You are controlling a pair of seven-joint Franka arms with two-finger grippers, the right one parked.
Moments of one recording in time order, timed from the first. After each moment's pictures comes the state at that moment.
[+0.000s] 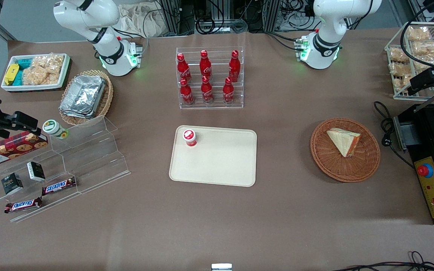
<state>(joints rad) 0.03 -0.10 0.05 -1.62 -0.01 1.54 0.00</state>
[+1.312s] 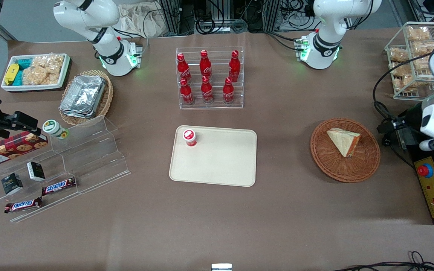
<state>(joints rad) 0.04 0.07 0.06 -1.95 -0.04 1.95 -0.19</state>
